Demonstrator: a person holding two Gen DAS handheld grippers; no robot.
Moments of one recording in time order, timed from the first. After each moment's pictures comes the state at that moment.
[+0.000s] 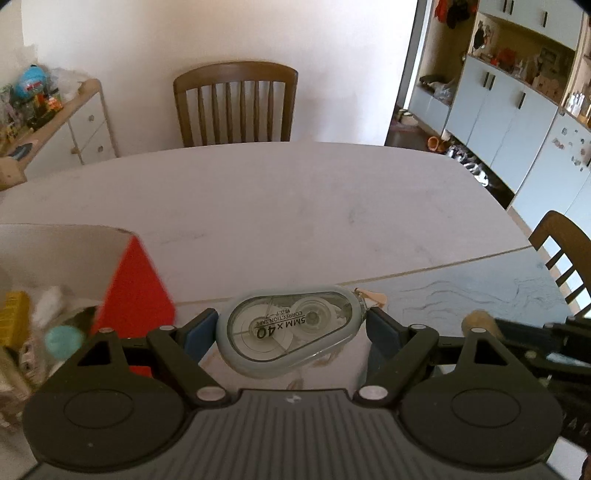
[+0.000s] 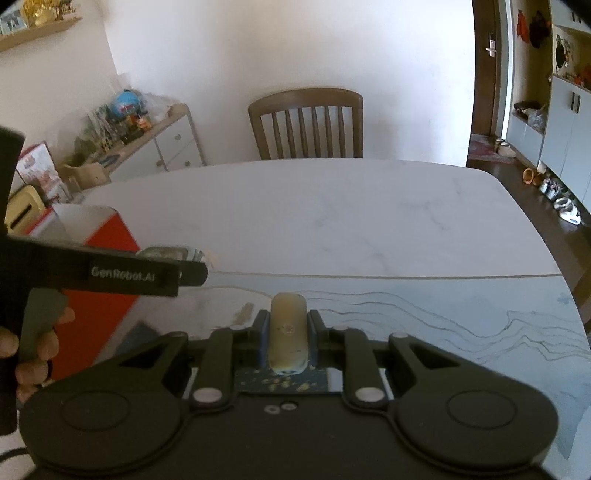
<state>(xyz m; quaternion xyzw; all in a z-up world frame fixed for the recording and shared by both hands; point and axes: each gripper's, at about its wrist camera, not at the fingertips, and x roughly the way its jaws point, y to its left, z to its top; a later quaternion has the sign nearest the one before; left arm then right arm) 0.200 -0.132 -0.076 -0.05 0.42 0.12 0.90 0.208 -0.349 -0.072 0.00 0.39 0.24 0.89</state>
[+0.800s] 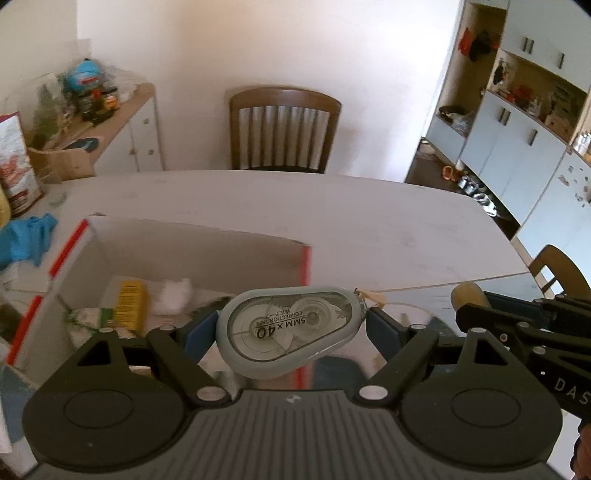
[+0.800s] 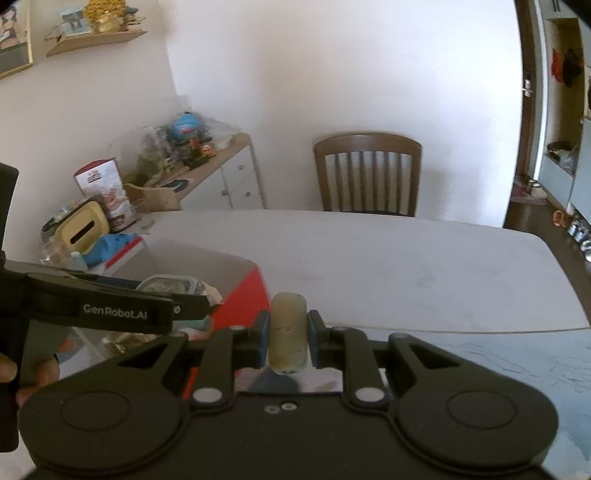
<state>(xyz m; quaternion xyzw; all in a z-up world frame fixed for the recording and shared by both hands) 0.101 -0.028 0.003 -0.09 0.39 0.15 0.90 0.149 -0.243 0.008 -0.02 0.34 0.30 0.89</state>
